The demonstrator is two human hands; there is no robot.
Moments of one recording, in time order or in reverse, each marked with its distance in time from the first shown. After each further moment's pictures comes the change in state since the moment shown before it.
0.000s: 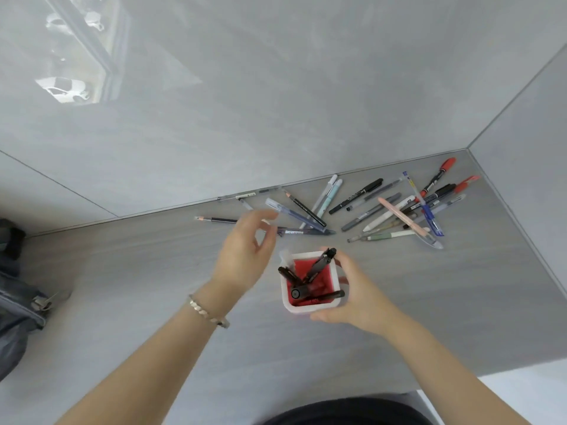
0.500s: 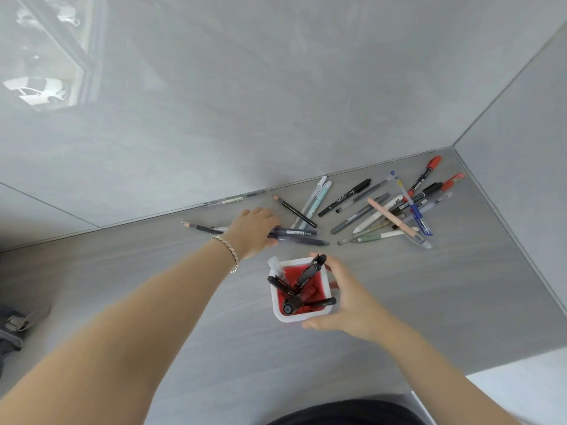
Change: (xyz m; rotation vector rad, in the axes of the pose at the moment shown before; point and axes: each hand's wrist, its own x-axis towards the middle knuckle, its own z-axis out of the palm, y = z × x) left_hand 0.078 -0.053 0.038 0.855 -0.641 0.232; right_hand 0.000 -0.005 -0.001 -0.029 -0.011 0.044
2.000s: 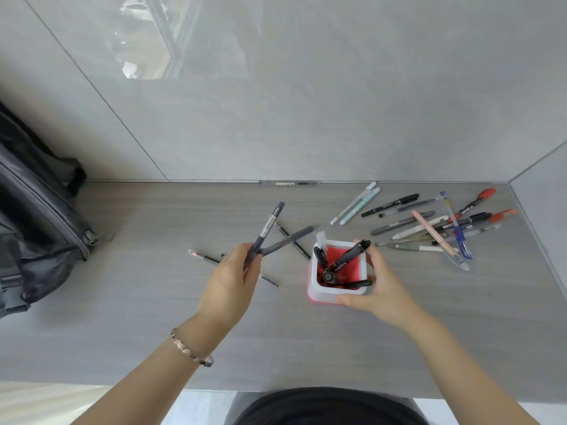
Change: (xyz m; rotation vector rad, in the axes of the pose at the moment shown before) left_hand -0.189 0.054 0.013 -0.823 0.636 -0.568; right_hand 0.003 0.012 0.003 -0.060 0.044 -0.041
